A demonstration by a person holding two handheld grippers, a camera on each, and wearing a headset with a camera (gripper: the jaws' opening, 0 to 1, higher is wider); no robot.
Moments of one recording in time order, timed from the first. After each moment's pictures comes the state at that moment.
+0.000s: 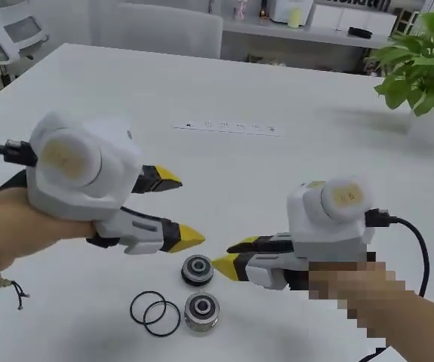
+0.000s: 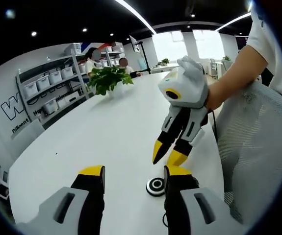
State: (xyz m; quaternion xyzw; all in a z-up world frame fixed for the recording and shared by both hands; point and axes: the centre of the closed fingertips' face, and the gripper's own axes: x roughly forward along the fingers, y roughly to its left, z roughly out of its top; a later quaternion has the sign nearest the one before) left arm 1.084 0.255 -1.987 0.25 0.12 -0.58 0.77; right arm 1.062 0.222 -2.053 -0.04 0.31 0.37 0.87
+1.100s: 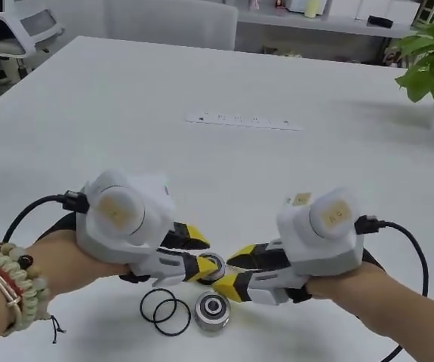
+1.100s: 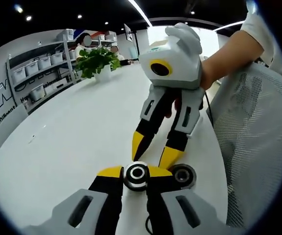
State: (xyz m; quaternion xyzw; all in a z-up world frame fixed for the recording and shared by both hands) left arm 1.068 0.237 -2.052 0.25 0.18 -0.61 0.73; right arm 1.057 0.237 -2.079 -0.11 0.31 0.44 0.83
